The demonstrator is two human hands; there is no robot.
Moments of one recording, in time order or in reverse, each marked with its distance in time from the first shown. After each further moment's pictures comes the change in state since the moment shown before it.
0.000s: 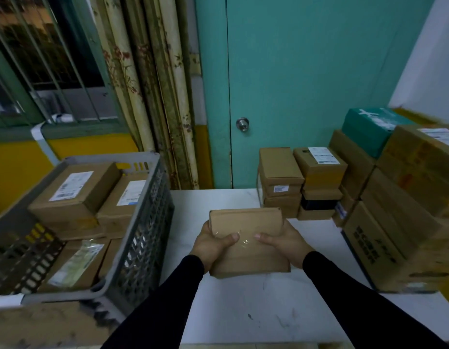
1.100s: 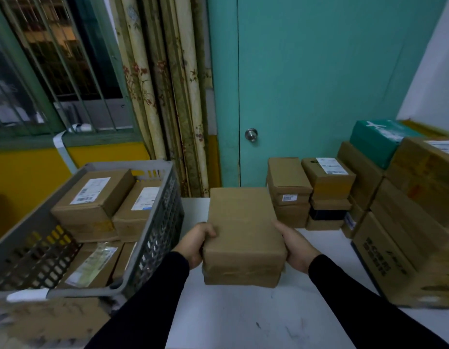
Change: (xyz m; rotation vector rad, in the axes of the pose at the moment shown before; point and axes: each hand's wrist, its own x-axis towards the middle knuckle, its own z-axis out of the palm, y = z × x) left_hand -0.022 0.042 -0.042 -0.348 -0.068 -0.204; right_hand -0.007 -0.032 0.016 0.289 -0.085 0.213
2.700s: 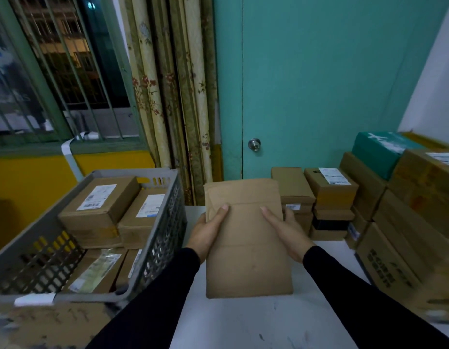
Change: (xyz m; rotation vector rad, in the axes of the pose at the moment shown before) left_hand -0.011 0.024 0.016 0.186 0.141 0.332; right_hand 0.003 -0.031 0.025 -0.161 0.049 -0.297
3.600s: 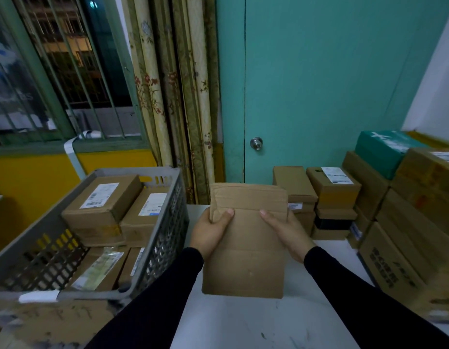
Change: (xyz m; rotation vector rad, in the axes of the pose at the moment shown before) left_hand -0.006 -0.003 -0.002 0.224 0.011 0.138; right_hand -0.008 0.000 0.006 -0.048 0.008 -0.078
